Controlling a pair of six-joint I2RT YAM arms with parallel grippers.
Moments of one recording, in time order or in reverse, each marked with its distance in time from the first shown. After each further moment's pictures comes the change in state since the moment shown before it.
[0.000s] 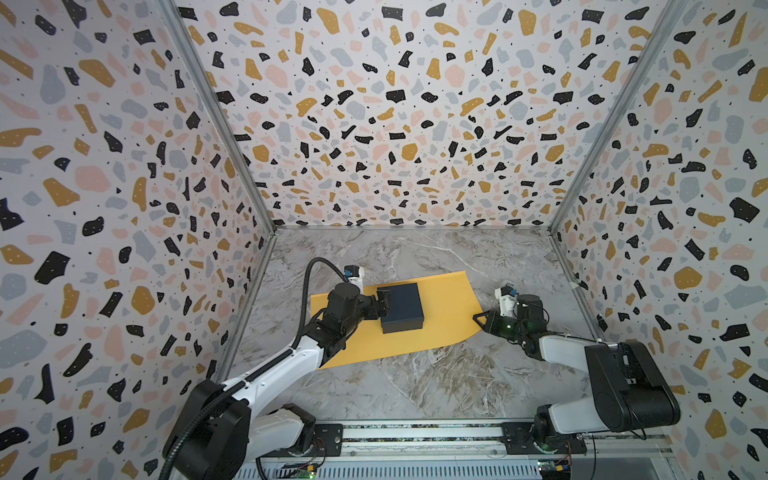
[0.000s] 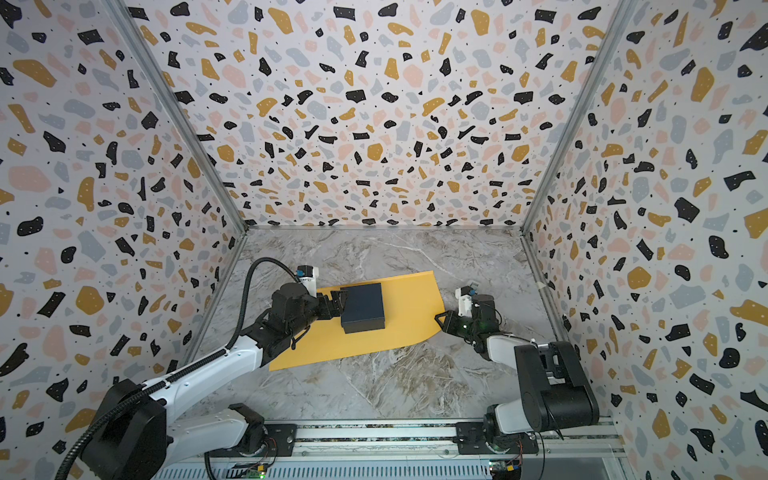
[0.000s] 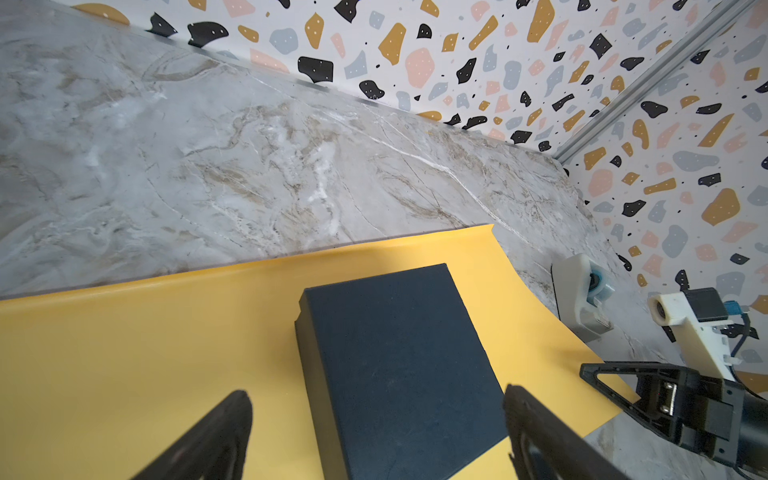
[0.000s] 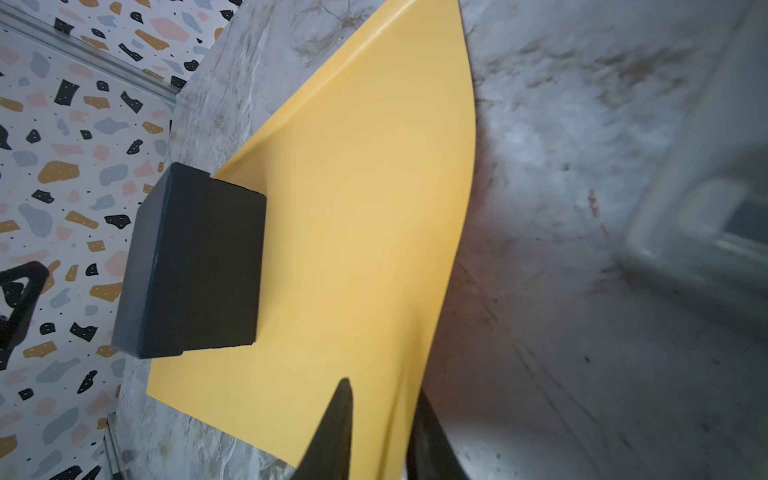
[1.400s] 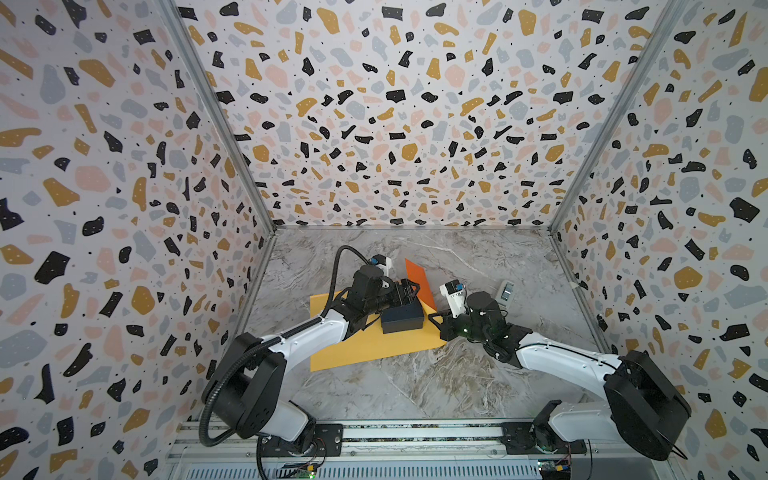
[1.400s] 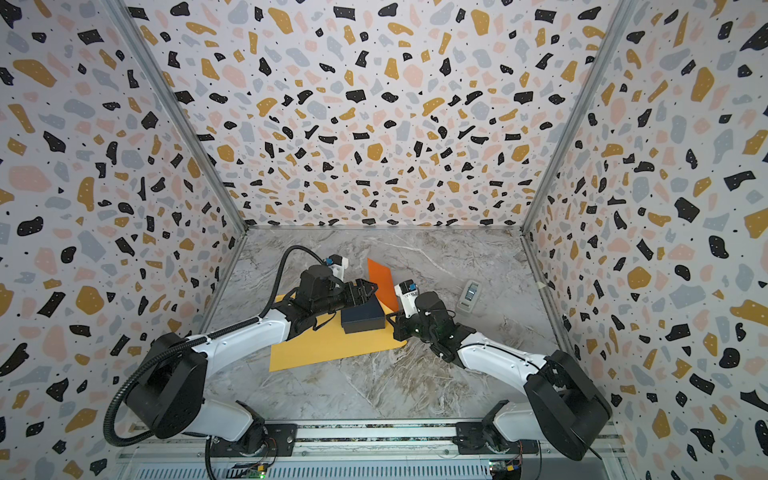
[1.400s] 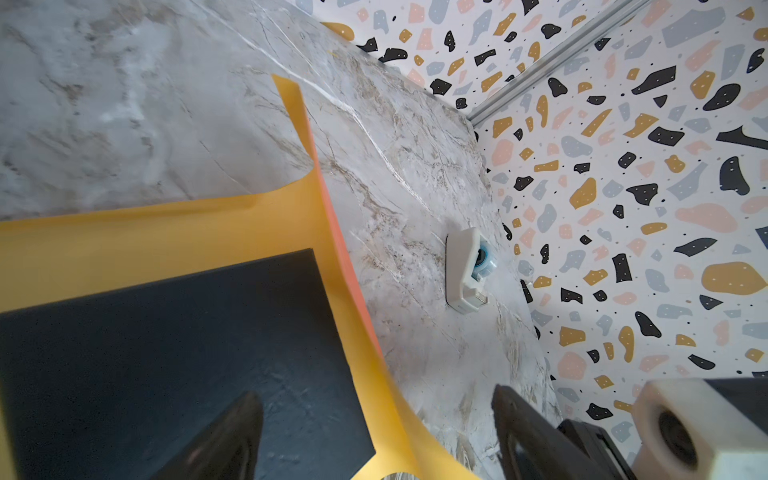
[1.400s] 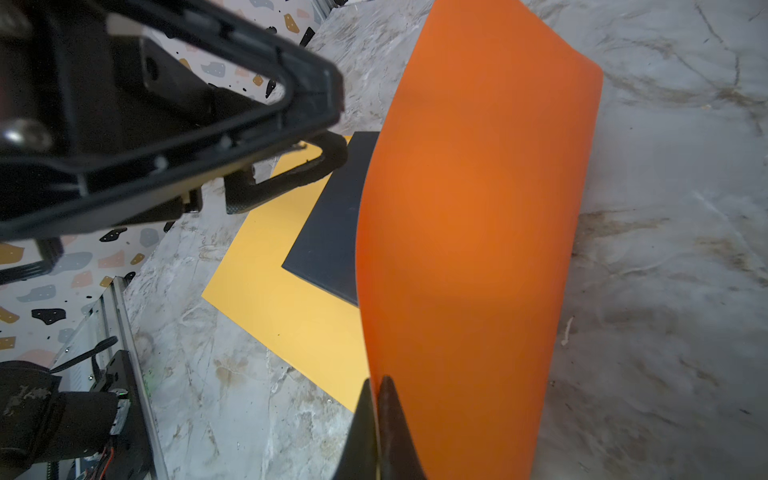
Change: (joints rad) left arm -0.069 0.306 0.244 0.035 0.262 -0.222; right arm 0.562 -0.096 0.188 -0.073 0.271 -0.080
